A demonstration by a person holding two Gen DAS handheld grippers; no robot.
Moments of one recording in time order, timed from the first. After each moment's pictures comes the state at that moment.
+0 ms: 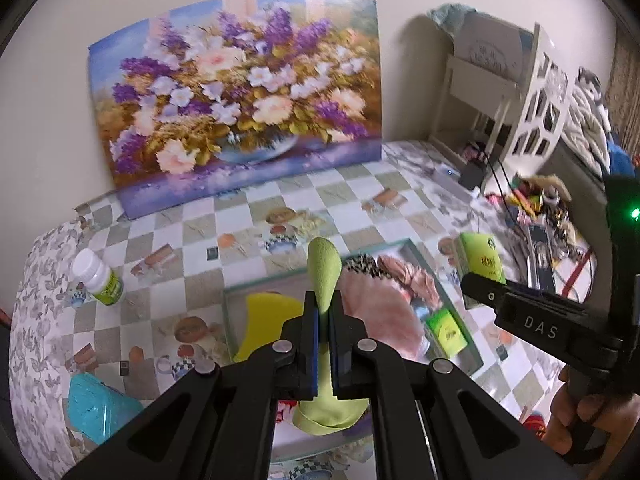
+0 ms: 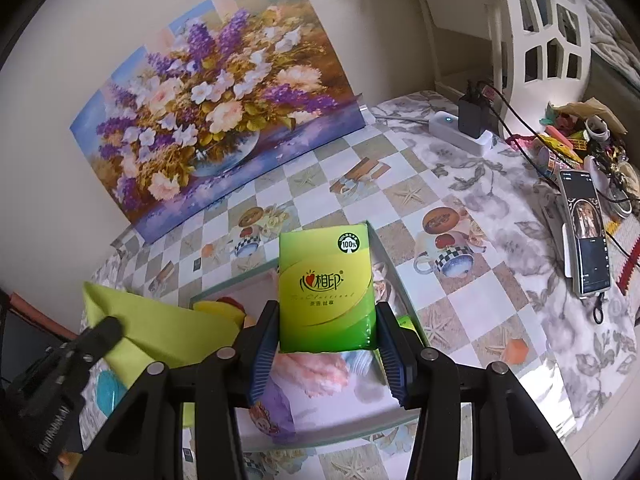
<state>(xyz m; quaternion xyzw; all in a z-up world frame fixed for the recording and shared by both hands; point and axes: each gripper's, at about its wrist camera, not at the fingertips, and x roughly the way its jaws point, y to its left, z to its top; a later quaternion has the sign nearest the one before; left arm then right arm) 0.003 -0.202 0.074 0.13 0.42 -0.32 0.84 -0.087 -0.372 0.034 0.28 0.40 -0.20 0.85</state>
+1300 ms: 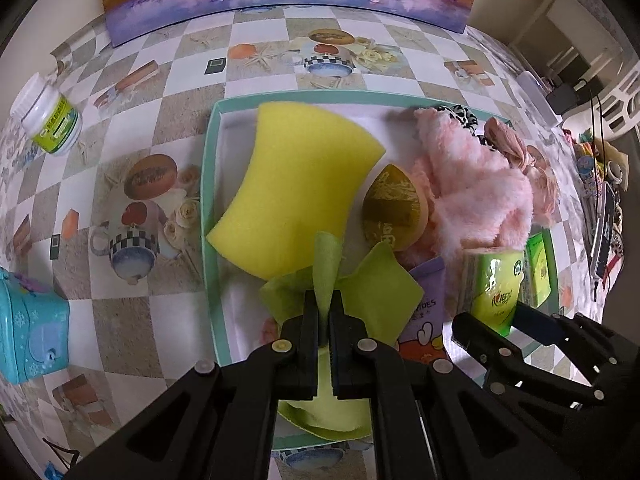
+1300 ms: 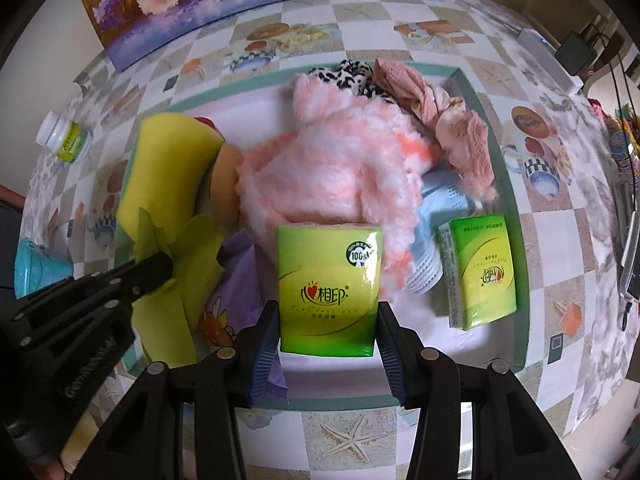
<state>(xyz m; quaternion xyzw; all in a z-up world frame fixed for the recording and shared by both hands) 0.047 -0.190 -0.079 0.10 0.62 -0.23 0.74 -0.031 -0.311 -0.082 0.18 0.62 -0.14 0.75</state>
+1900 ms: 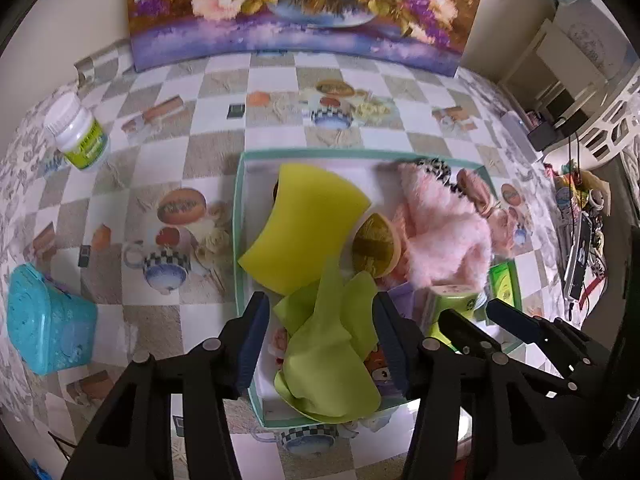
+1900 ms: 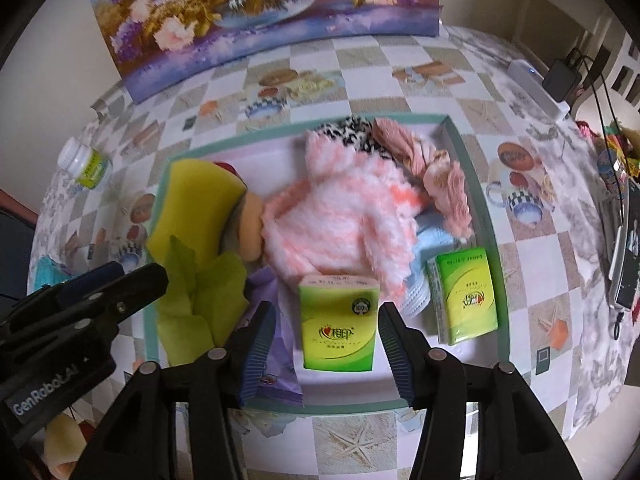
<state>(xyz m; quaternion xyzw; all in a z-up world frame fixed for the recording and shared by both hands) 0.044 -0.170 -0.025 0.07 0.59 -0.23 0.77 -0.035 -0.311 -0.043 0.18 0.56 -0.14 0.79</state>
